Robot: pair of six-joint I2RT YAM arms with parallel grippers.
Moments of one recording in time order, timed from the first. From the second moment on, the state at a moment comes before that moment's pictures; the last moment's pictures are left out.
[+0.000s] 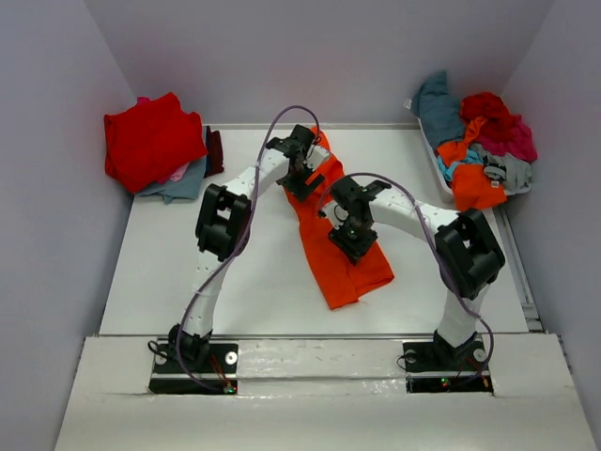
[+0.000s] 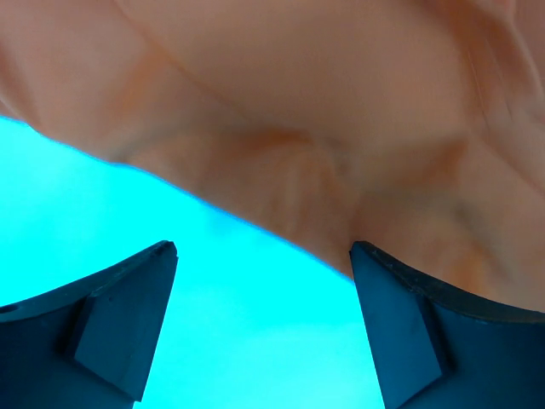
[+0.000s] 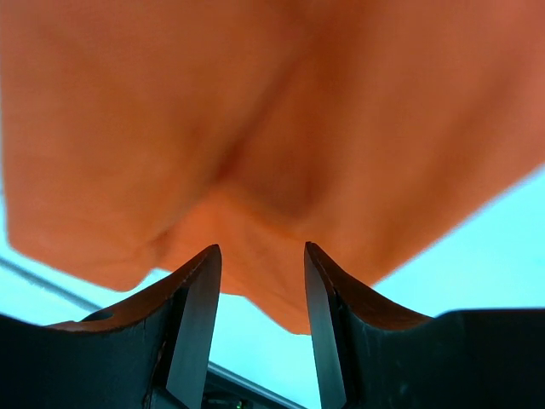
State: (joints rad) left arm -0.51 2.39 2.13 -0.87 -0.05 0.30; right arm 0.65 1.84 1.34 -0.96 -0.10 -0.22
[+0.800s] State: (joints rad) left arm -0.54 2.13 1.79 -1.21 0.35 0.42; right arm 0.47 1.94 1.37 -0.90 -0.03 -0.14
